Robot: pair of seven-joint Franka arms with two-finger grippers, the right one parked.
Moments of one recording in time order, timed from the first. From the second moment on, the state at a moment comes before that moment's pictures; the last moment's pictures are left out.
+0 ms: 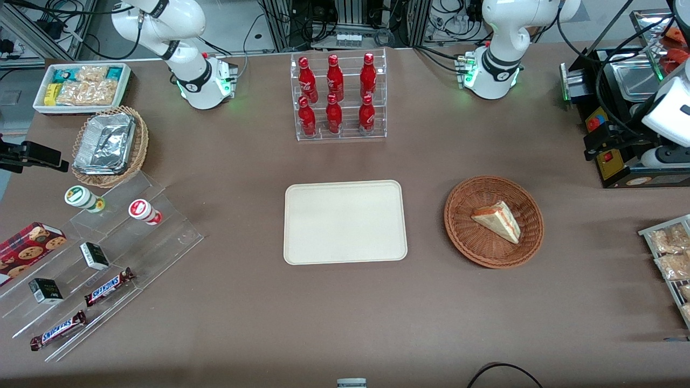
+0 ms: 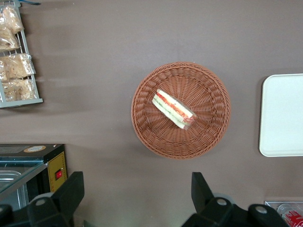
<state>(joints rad) -0.02 -0.03 -0.03 -1.61 0.05 1.57 -0.04</state>
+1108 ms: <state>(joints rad) -0.02 0.05 -0.05 -1.87 0.03 1.95 -0.43</state>
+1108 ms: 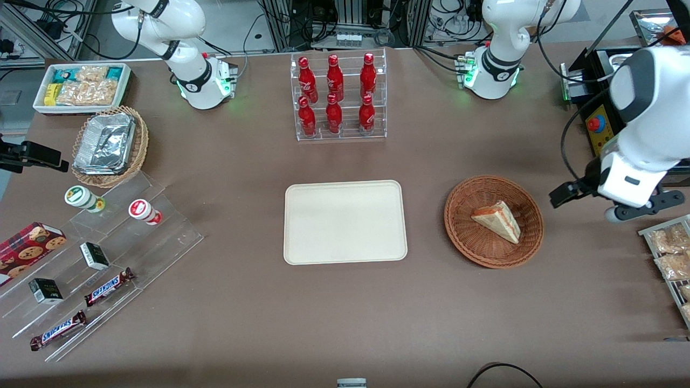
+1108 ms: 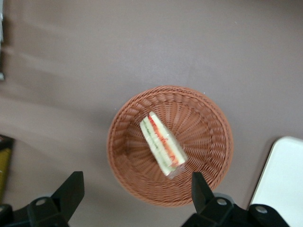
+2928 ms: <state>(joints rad) -0.03 0.21 -0.13 -2.20 0.02 2.46 -1.16</state>
